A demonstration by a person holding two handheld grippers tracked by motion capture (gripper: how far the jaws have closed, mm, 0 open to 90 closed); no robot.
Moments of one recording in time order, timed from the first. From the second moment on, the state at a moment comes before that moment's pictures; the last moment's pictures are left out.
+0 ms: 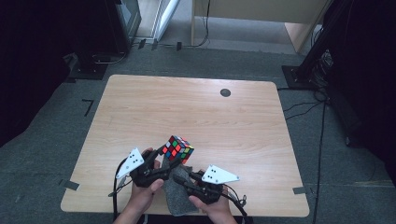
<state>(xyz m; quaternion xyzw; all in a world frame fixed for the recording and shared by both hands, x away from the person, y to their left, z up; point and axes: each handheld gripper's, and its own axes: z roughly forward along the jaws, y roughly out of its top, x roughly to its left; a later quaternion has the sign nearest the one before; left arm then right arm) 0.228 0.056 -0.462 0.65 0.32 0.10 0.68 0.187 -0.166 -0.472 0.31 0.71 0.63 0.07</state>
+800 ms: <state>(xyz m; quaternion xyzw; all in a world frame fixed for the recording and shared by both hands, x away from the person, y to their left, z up) 0.230 0.062 -0.460 0.64 0.33 0.10 0.68 0.204 -0.190 -0.488 0.46 0.66 0.59 0.08</state>
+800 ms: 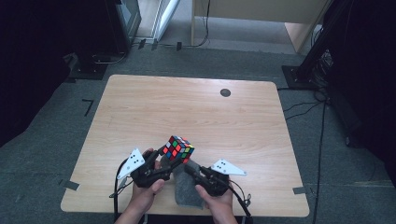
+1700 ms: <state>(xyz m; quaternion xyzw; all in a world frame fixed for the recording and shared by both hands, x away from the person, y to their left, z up) 0.243 0.072 -0.462 0.66 0.33 0.05 0.68 0.207 -0.193 -0.471 0.34 0.73 0.58 0.10</state>
